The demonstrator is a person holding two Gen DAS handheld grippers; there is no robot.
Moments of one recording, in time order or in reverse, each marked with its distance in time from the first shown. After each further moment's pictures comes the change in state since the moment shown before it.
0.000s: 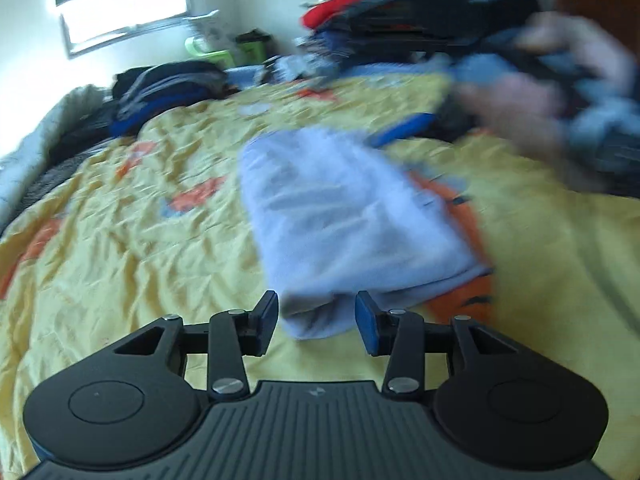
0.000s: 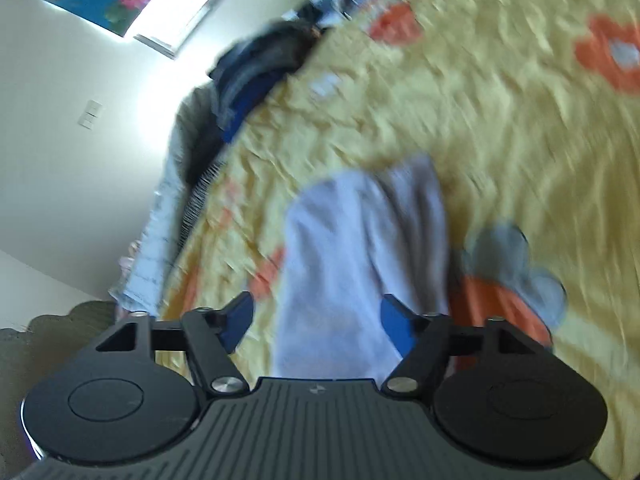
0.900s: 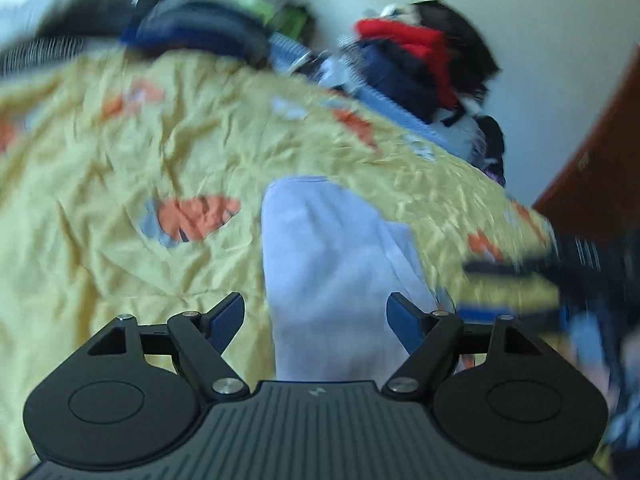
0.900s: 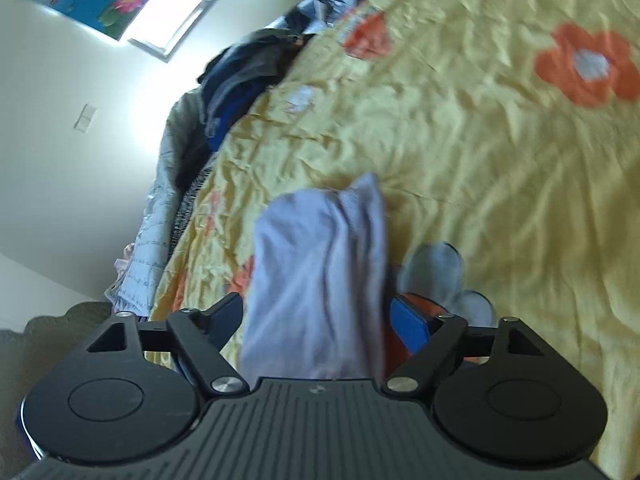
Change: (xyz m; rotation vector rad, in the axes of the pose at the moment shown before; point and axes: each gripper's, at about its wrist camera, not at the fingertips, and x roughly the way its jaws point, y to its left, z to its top) left arm 0.093 0.115 0.069 -0.533 0.058 -0.214; right arm -0.020 -0.046 0.009 0.034 0.023 -0.045
